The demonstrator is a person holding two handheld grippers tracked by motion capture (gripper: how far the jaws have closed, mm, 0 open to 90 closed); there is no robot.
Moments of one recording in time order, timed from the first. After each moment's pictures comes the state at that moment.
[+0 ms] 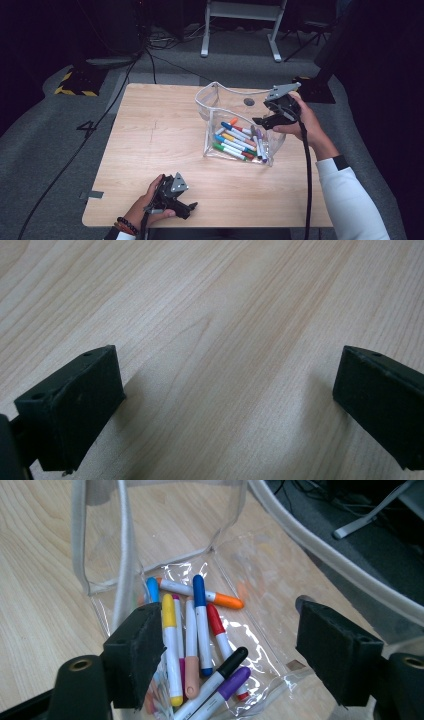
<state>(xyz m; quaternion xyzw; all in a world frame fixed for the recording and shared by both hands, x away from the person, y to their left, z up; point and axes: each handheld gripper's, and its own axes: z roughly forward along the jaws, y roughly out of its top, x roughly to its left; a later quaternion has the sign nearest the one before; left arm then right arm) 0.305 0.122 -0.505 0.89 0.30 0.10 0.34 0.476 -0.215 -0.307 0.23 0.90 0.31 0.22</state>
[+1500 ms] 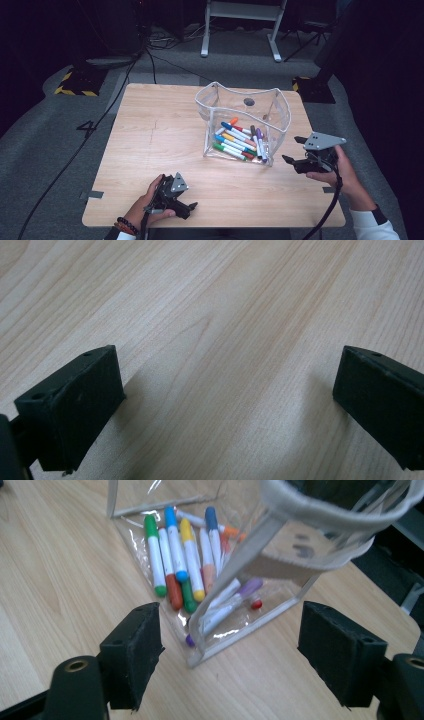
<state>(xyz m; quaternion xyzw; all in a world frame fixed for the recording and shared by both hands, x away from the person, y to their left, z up) 0.305 0.122 -0.505 0.89 0.30 0.10 0.34 0.368 -0.306 -0.359 0.24 0.87 0.34 0.26</state>
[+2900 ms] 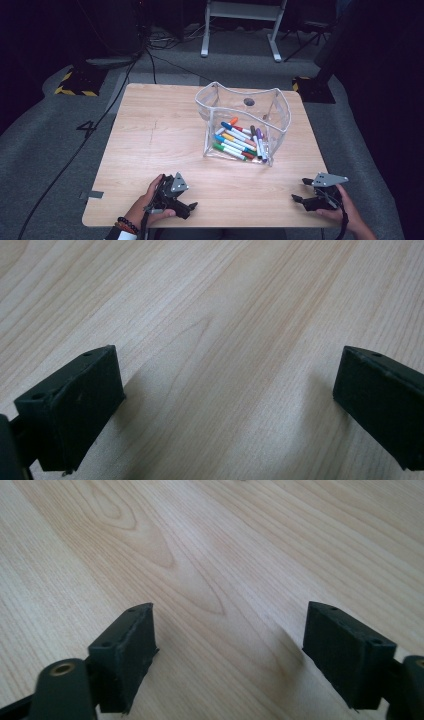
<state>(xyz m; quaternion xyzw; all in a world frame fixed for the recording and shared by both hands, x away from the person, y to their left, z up) 0.305 0.122 -0.505 0.89 0.30 0.10 0.34 0.324 -0.378 -0.493 0.32 0.88 0.33 0.16</state>
